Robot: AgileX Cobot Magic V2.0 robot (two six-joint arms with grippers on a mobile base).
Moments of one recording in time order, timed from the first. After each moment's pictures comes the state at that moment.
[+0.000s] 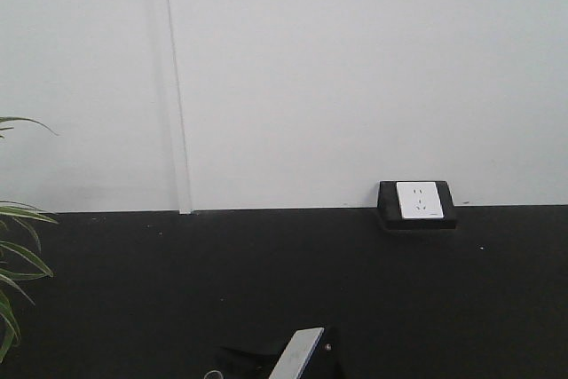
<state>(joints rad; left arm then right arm) -0.21 0.64 -0.61 0.27 0.00 -0.19 0.66 1.81 -0.70 -0.58 -1.03 0.33</state>
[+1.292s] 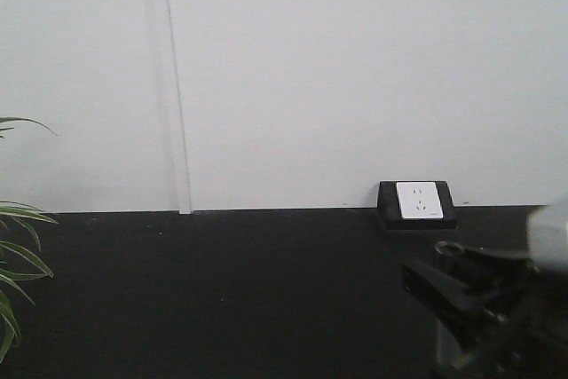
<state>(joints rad) -0.21 0.49 -0.61 0.04 0.50 0.01 0.66 0.85 -0.72 -0.60 0.19 0.61</state>
